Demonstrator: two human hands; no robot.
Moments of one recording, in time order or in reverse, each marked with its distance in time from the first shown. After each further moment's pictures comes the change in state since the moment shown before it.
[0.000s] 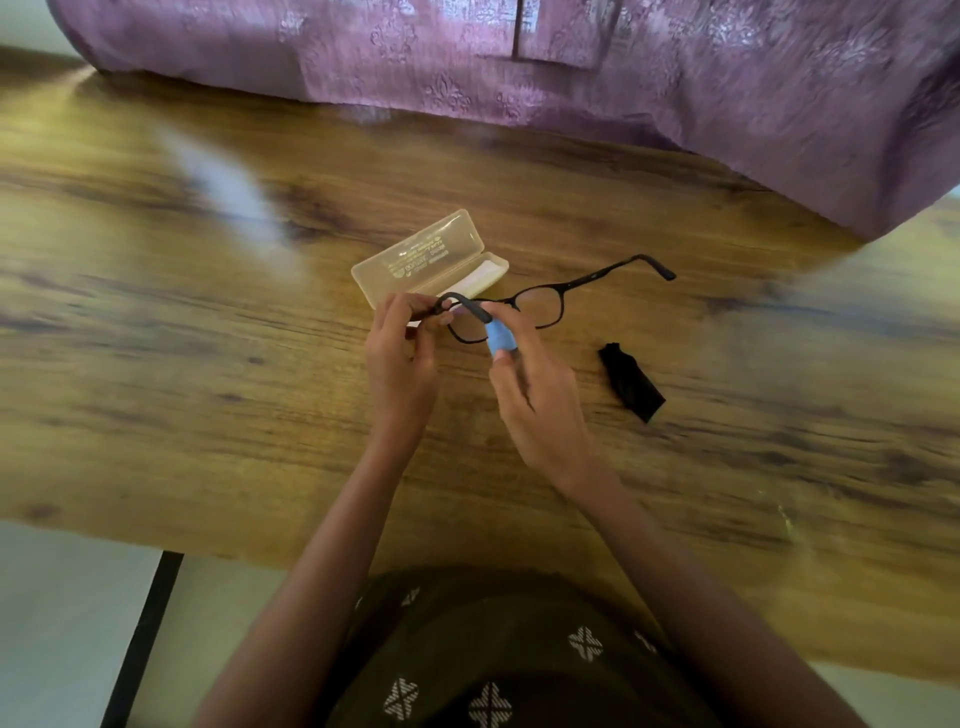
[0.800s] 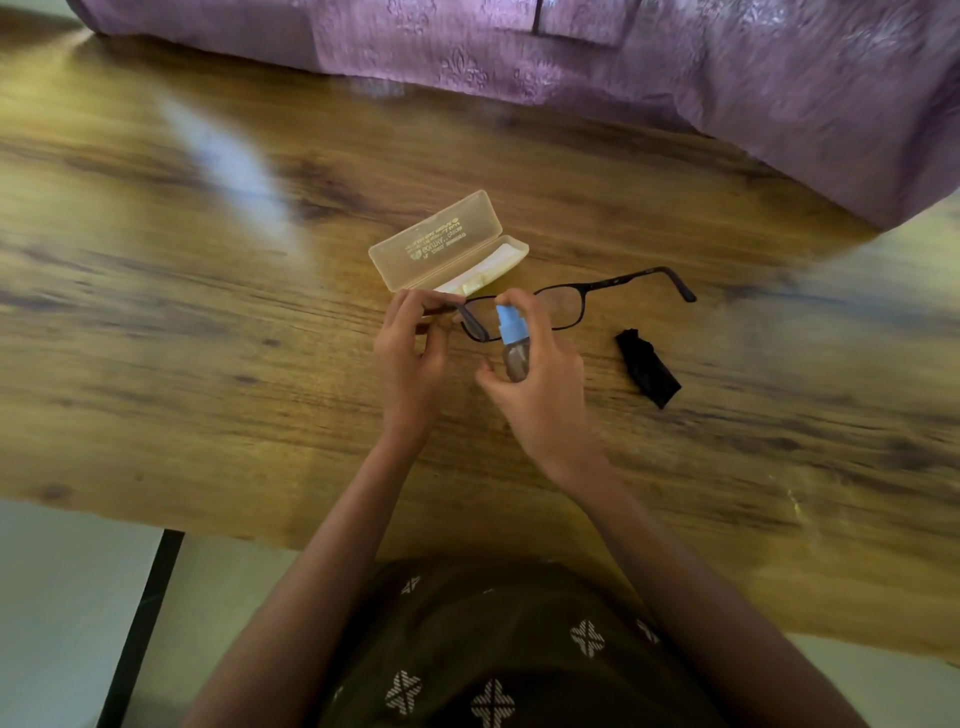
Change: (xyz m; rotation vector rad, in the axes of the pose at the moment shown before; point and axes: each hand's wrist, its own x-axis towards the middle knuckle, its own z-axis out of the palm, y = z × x) left_hand -0.008 -0.008 -0.012 -0.054 0.007 -0.006; right_hand -0.001 -0.020 0.016 -0.201 0.052 0.070
